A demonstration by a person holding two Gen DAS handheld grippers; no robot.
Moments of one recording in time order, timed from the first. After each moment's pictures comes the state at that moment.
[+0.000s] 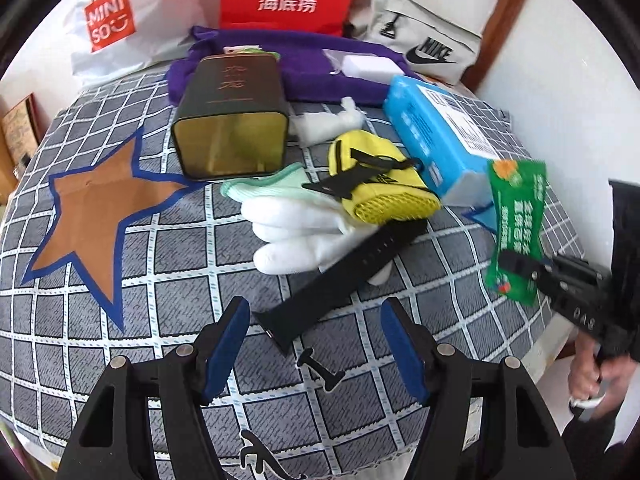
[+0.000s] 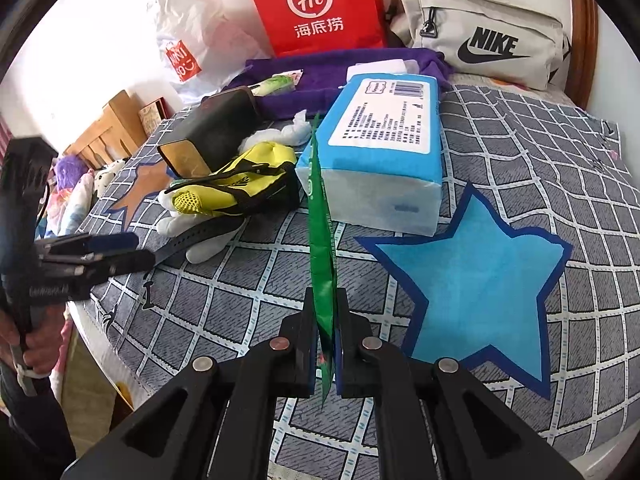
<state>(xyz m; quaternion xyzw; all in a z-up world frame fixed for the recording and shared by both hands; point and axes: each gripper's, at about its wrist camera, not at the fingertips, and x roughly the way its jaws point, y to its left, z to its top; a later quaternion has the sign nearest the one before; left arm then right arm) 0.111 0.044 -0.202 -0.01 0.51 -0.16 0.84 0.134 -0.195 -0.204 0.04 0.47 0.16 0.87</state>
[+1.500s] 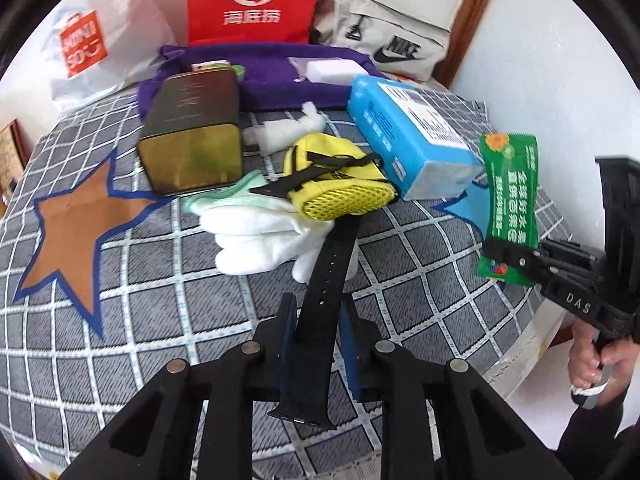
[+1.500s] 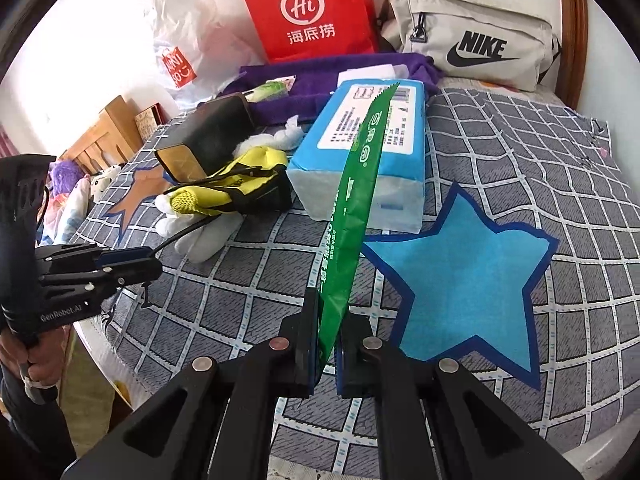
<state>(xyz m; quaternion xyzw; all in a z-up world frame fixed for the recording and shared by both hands) 0.100 0.029 -0.195 0.00 0.50 -0.18 0.85 0.123 -0.201 -0.196 0.04 0.46 0.15 0.87</state>
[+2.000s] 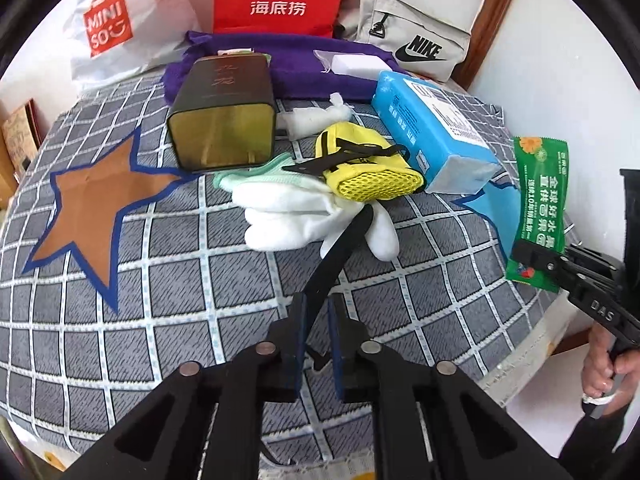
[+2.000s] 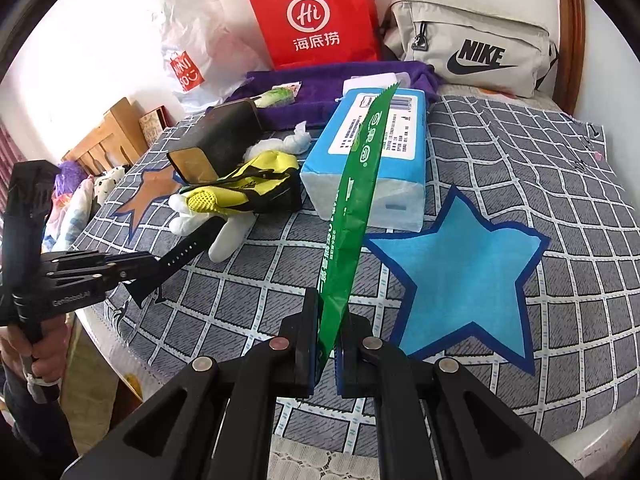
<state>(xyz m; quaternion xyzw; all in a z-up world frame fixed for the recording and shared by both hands) 0.096 0.036 -0.204 0.00 0.50 -0.15 0.85 0.111 -0.199 -0.188 0.04 0.46 0.15 0.88</state>
